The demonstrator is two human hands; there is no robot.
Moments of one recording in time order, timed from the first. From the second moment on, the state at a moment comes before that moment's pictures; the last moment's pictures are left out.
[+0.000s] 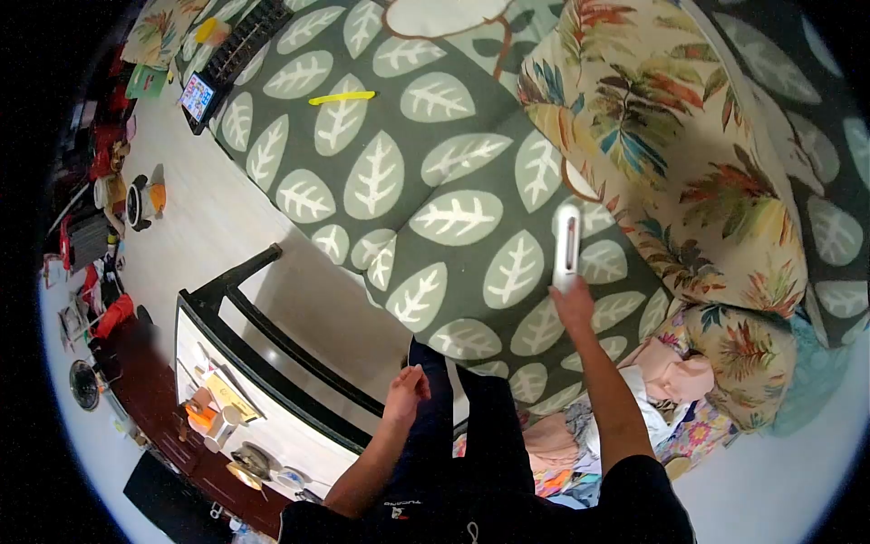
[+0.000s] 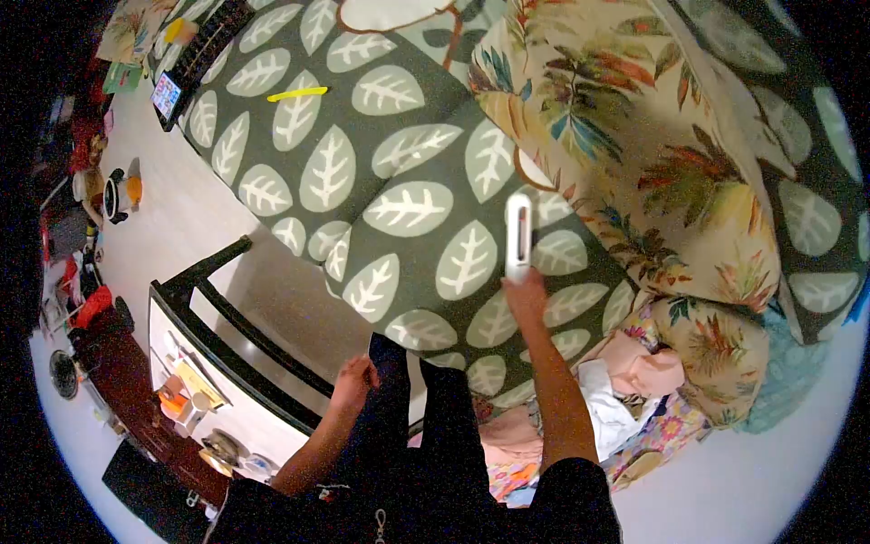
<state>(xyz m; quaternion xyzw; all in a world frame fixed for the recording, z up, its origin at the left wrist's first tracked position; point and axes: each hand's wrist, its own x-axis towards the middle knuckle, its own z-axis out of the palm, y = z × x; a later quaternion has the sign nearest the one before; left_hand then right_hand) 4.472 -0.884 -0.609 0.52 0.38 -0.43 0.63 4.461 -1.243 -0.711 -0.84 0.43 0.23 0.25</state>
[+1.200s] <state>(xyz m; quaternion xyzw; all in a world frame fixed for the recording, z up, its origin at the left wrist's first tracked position) 4.505 -0.933 -0.446 0.52 0.16 -0.40 0.74 4.412 -1.130 -0.498 -0.41 0.33 0.24 0.82</state>
